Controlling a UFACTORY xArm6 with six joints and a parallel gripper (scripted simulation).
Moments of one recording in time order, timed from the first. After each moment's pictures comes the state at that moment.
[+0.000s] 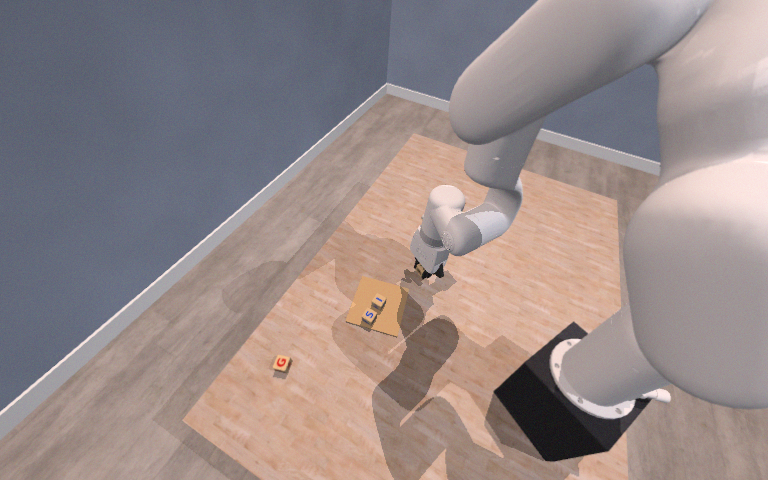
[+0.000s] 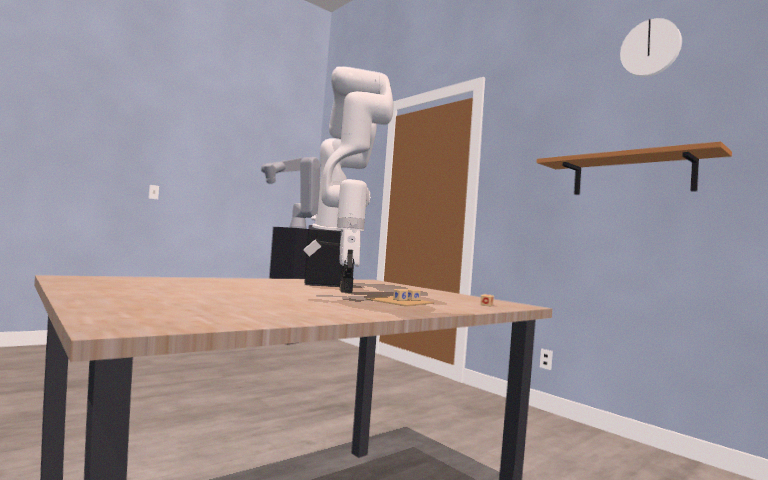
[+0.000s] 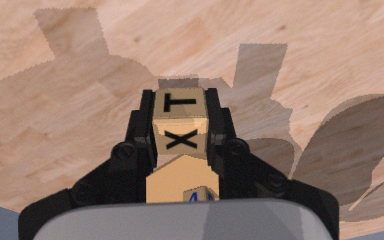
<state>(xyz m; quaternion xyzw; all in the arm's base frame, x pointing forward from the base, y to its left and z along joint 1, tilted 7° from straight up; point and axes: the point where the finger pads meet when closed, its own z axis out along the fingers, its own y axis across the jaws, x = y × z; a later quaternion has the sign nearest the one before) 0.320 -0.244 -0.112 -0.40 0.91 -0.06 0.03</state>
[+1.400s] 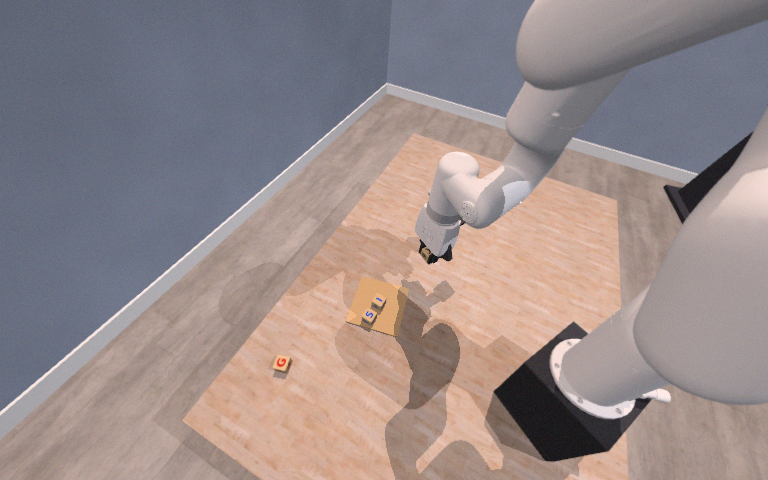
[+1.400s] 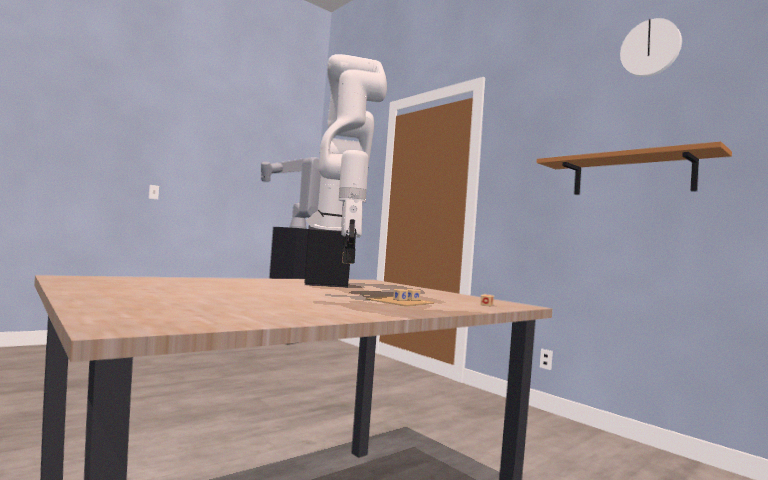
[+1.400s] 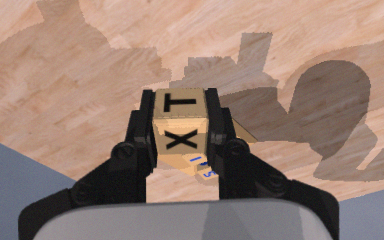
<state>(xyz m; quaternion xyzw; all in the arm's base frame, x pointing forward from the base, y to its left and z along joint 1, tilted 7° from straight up) 0.312 -0.237 -0.032 -0.40 0.91 -0.05 0.03</state>
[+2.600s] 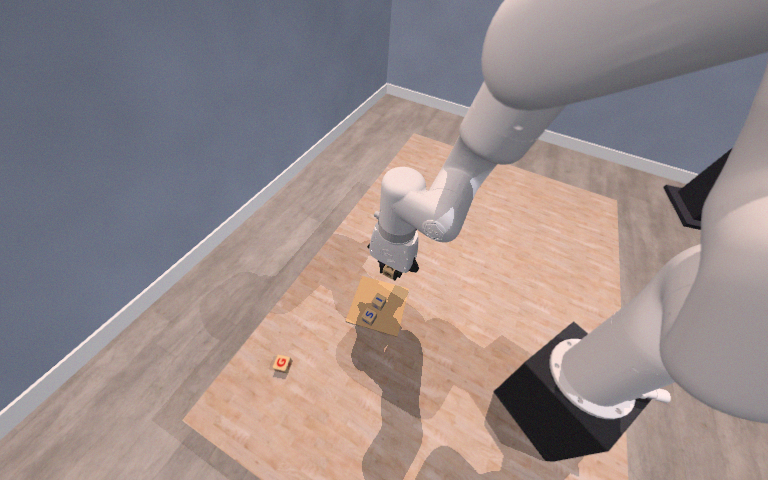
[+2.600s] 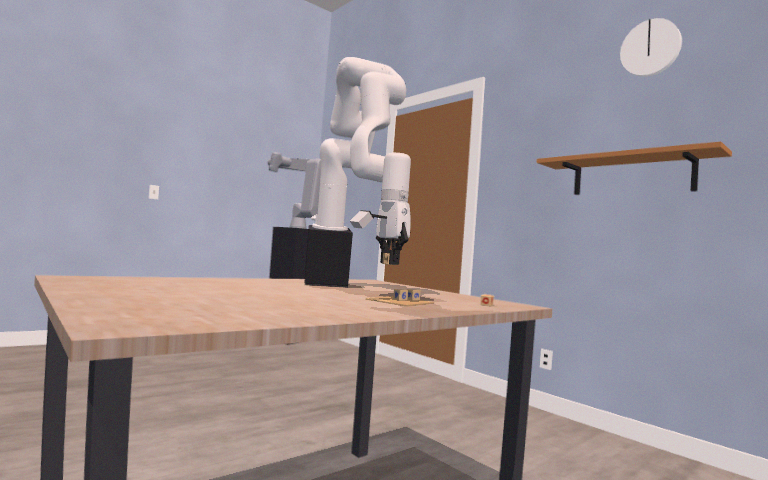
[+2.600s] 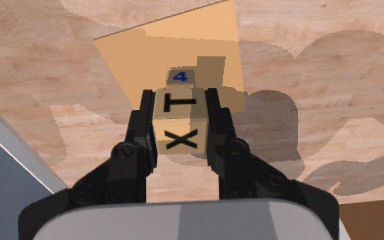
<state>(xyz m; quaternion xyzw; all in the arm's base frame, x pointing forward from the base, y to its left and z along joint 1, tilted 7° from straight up) 0.394 -0.156 -0.027 -0.61 0.79 -0.06 0.01</state>
